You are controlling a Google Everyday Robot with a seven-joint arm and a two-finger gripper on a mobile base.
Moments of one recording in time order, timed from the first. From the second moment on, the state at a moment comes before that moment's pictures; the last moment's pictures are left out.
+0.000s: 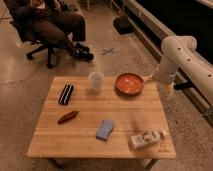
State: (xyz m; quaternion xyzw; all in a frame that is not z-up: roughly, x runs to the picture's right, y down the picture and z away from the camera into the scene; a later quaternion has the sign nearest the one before) arm 0.264 0.009 0.737 -0.30 -0.20 -0.40 0.84
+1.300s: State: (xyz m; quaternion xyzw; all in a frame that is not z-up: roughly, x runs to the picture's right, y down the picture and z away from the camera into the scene) arm 0.264 0.009 0.737 -0.30 -0.20 -0.40 0.84
